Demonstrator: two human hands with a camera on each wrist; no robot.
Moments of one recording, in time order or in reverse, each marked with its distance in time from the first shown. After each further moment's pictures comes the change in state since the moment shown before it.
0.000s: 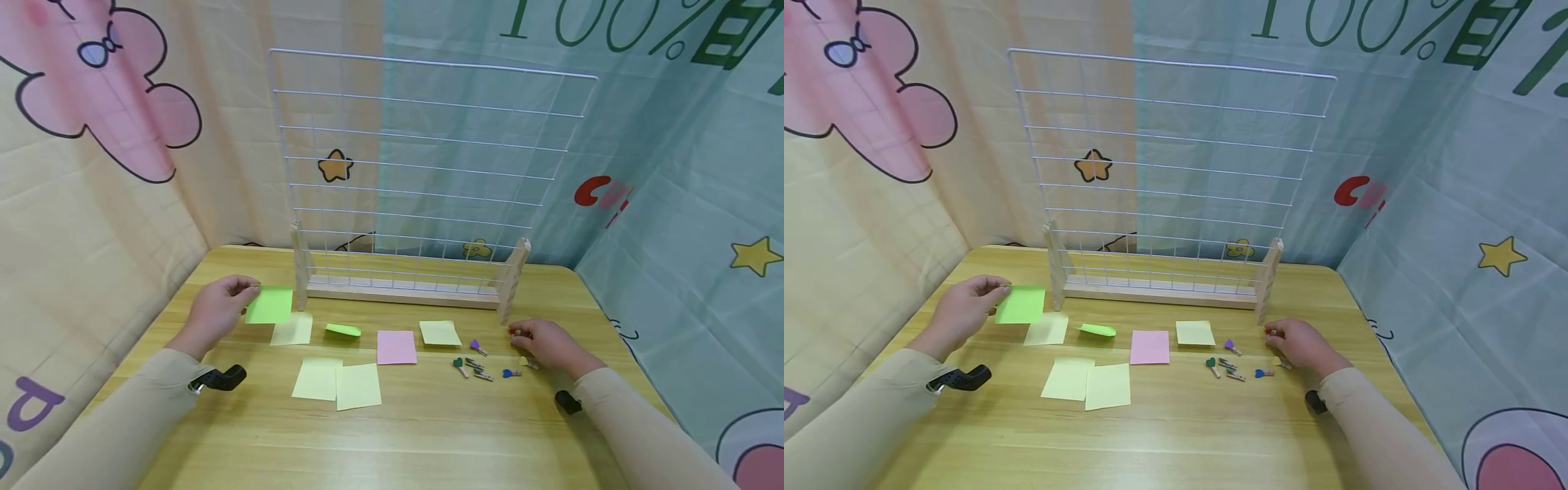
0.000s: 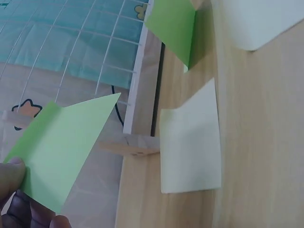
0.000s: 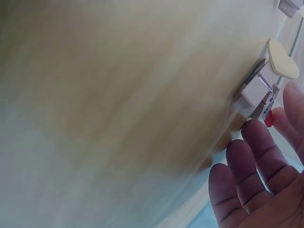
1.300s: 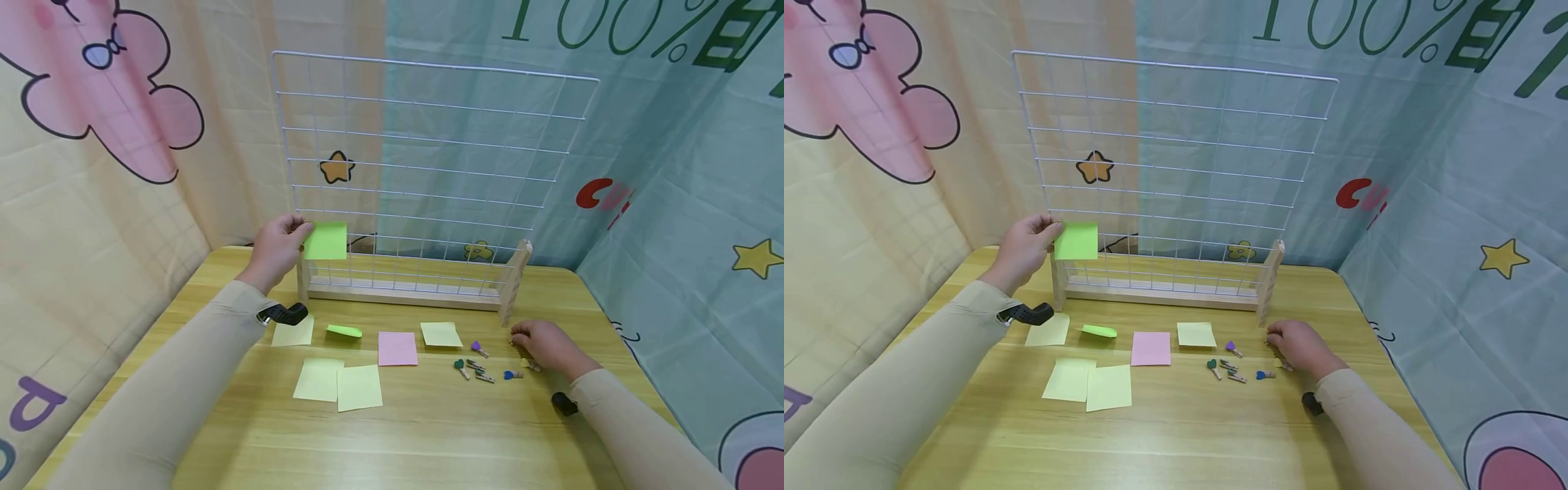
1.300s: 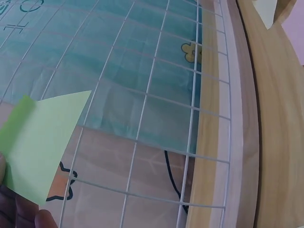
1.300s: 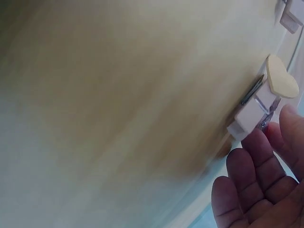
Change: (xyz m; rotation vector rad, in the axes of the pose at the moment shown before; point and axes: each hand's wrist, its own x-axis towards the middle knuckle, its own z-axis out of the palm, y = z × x) left_hand 0.075 0.104 0.028 -0.283 0.090 0.104; right_hand 0.003 -0.008 0.002 -0.021 0.026 0.049
